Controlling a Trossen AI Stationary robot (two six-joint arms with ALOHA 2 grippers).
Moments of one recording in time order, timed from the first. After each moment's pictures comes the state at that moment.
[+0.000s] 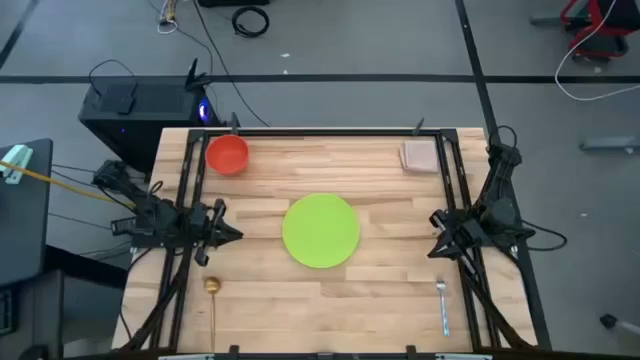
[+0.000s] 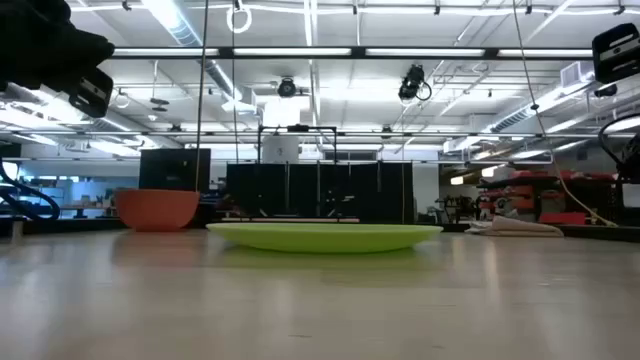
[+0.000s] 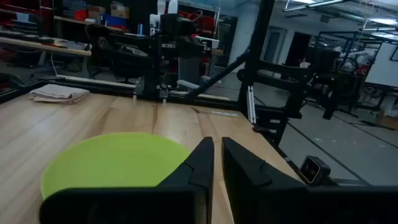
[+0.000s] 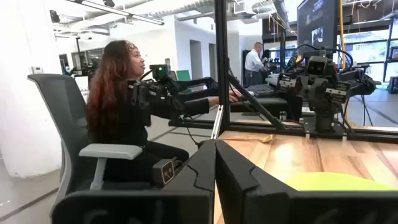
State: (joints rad) left arm -0.62 0.05 0.01 0.10 -0.50 -0.20; right arm 1.03 0.00 0.01 0.14 0.57 -0.02
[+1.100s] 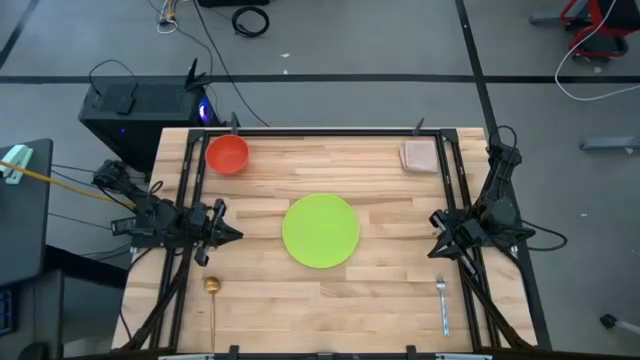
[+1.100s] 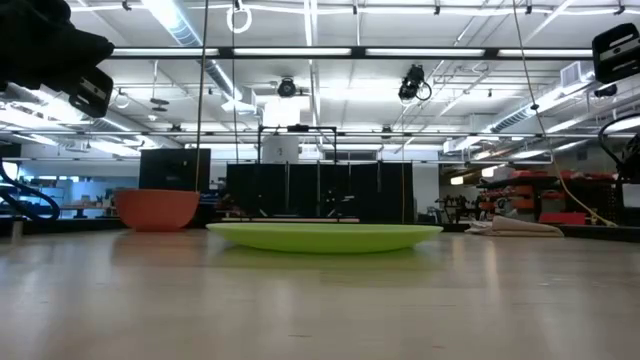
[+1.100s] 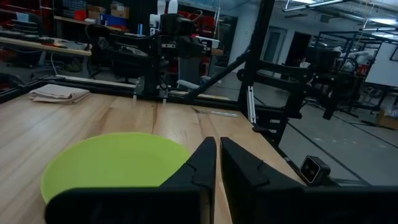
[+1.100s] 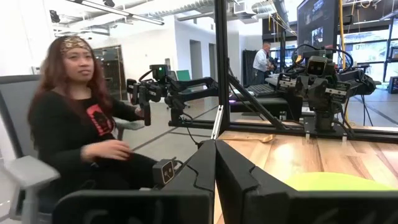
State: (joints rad) left arm -0.62 0.05 0.01 0.10 -0.50 -0.20; right arm 1.03 0.00 0.01 0.14 0.57 -0.02
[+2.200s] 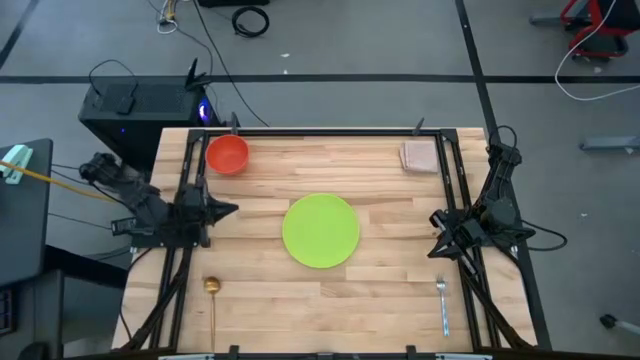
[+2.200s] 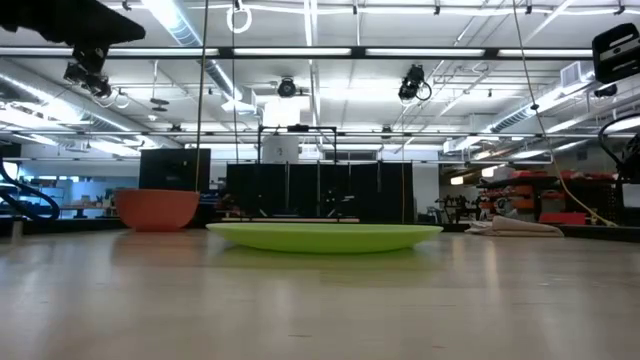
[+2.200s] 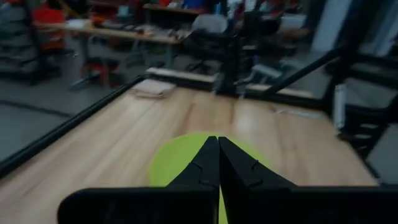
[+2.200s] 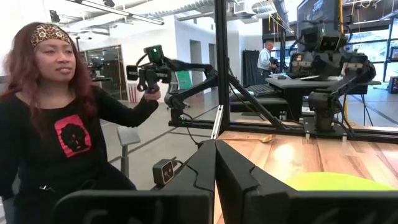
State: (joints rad) left arm -0.60 0.29 0.42 -0.33 -0.83 -0.28; right arm 1.03 0.00 0.01 0.14 0.57 -0.02
